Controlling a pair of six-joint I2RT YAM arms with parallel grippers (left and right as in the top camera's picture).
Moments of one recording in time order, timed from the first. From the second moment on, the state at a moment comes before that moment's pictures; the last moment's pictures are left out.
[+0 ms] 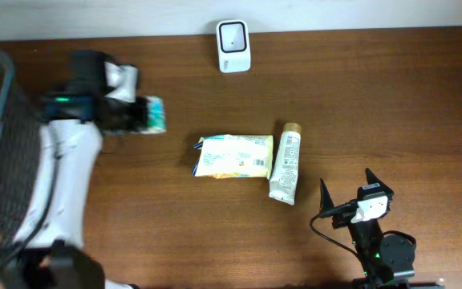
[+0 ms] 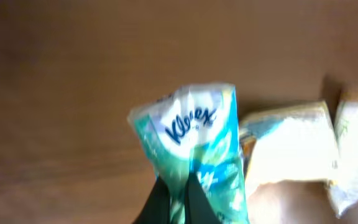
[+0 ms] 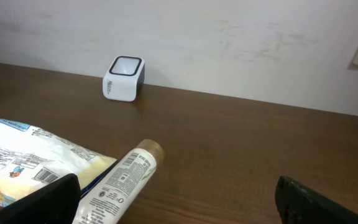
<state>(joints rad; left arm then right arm) -0.03 1.65 1.47 -0.94 0.24 -0.01 0.08 0.01 0.01 -0.07 -0.10 -0.08</state>
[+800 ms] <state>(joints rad) 0.01 1.65 2.17 -1.14 -0.07 -0.03 0.08 0.01 0.01 -0.07 -0.09 -0.08</state>
